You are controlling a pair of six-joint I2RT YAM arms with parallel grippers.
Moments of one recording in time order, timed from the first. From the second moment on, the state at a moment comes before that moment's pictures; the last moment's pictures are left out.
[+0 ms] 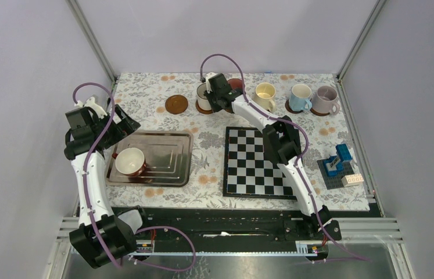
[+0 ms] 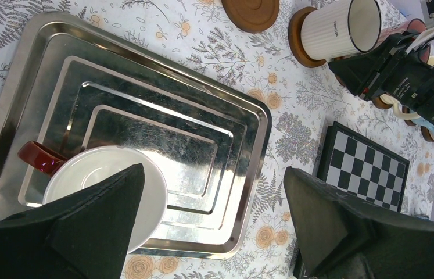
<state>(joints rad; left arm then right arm) 0.41 1.06 1.04 -0.68 0.45 -0.29 0.61 2.53 2.27 -0.51 0.03 0.00</state>
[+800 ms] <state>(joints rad) 0.42 1.05 1.04 -0.68 0.47 -0.29 0.61 2.54 2.35 -0.52 -0.02 -0.01</state>
